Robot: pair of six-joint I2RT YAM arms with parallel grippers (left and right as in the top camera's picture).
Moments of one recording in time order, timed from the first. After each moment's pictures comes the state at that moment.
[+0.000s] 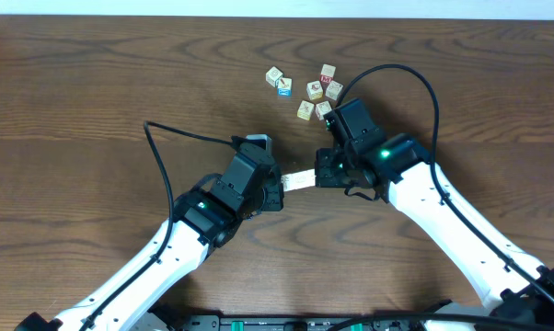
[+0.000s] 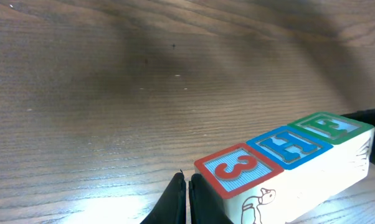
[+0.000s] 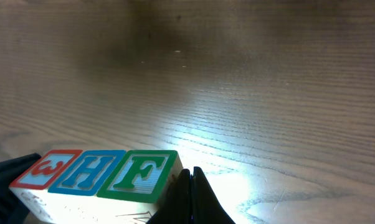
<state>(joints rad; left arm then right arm) -0.66 1.27 0.82 -0.42 0.04 -0.64 0.56 1.53 1.21 -0.84 -0.11 0.56</state>
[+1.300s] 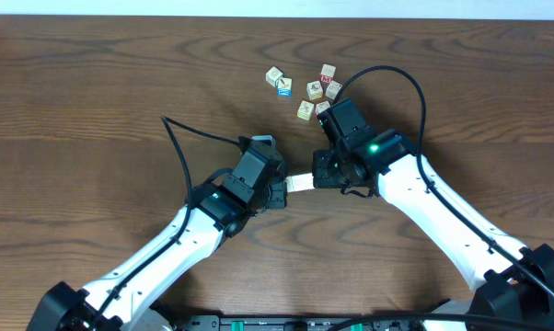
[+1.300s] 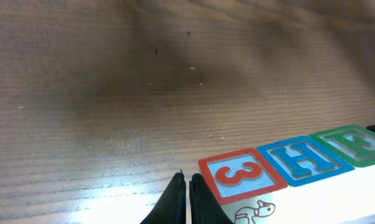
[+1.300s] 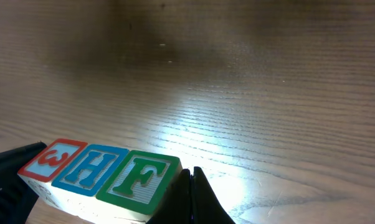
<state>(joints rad) -0.66 1.39 0.82 -0.37 0.02 -0.64 0.56 1.60 1.21 -0.84 -0.09 0.56</state>
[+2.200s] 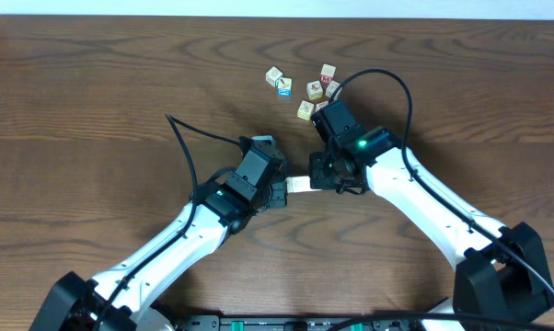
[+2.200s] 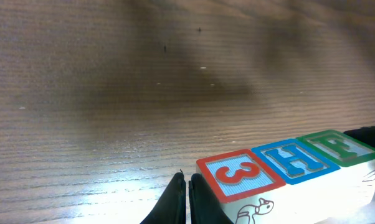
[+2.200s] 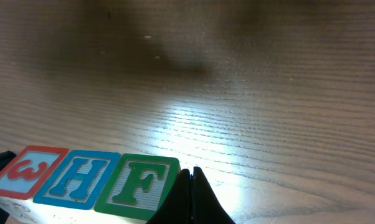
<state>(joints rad) -0.66 1.43 0.82 -0.36 0.01 -0.65 0.56 1.68 1.21 -0.82 -0.10 0.56</state>
